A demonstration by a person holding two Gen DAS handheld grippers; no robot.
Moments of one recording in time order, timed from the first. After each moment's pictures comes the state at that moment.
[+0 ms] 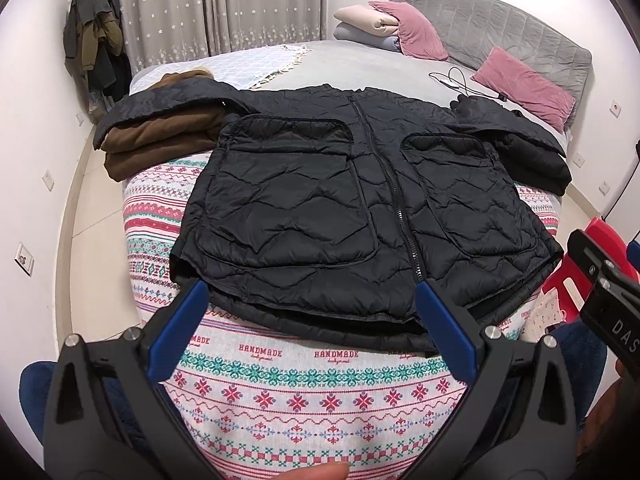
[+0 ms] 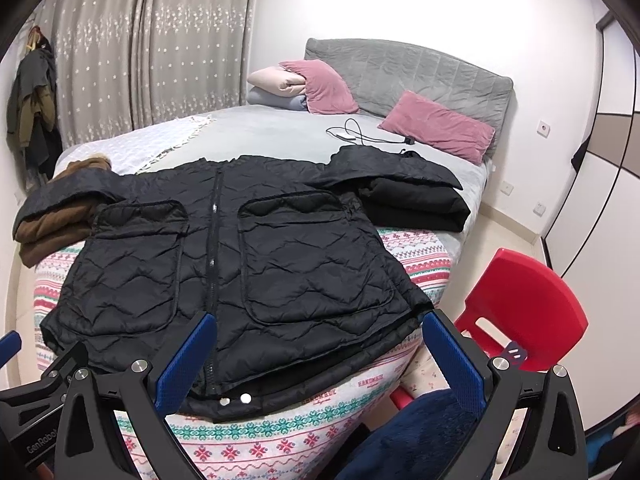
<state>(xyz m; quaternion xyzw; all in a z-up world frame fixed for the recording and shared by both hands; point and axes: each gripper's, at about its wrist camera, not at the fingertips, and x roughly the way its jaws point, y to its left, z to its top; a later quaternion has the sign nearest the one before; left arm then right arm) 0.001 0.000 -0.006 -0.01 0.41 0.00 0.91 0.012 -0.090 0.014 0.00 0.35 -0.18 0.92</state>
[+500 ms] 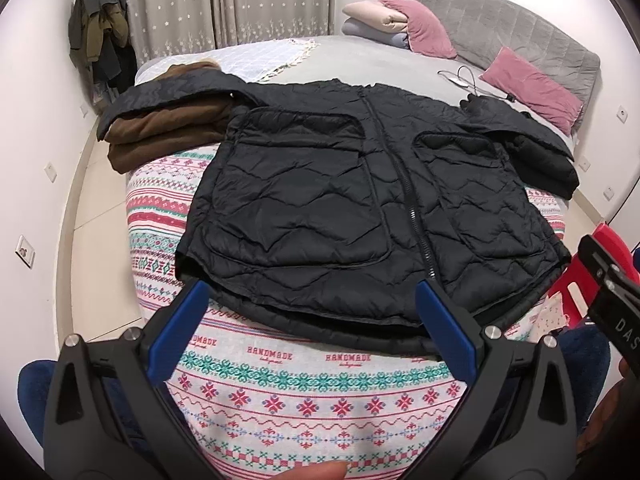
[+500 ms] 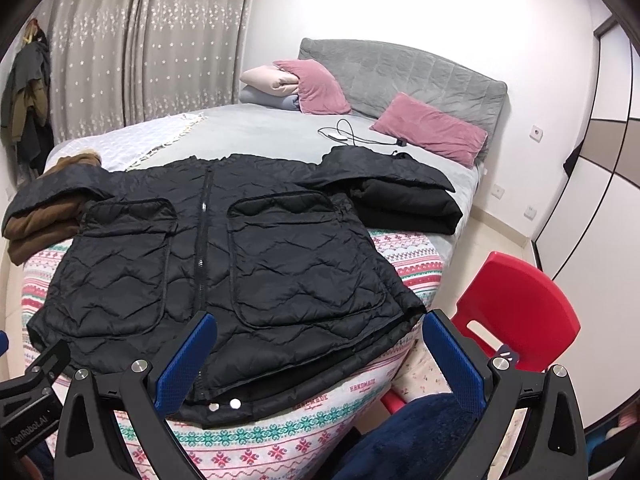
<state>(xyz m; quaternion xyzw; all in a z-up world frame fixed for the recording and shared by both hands) 0.013 0.010 -0.018 -0.03 0.46 0.01 0.89 0.019 -0.091 0.008 -0.02 0.36 -0.20 0.91</state>
